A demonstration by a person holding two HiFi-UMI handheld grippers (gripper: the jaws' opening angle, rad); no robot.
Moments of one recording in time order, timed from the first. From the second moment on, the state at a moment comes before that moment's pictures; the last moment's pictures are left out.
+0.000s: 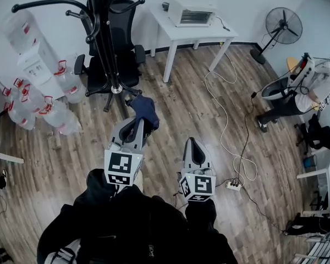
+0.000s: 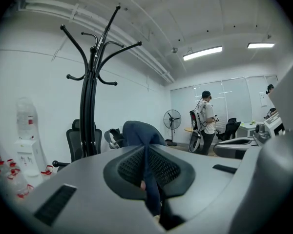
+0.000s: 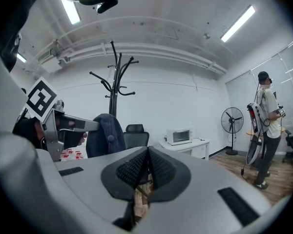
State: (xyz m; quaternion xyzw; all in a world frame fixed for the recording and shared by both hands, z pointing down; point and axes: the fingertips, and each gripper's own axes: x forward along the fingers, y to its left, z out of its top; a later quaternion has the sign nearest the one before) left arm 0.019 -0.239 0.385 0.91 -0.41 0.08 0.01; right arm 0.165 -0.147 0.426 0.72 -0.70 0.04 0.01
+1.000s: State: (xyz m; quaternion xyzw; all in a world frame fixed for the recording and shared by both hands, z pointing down) left arm -0.091 -0.085 0.424 0.85 -0.51 0.09 0.02; right arm 0.080 -0.060 0.437 0.62 -0.78 0.03 0.01
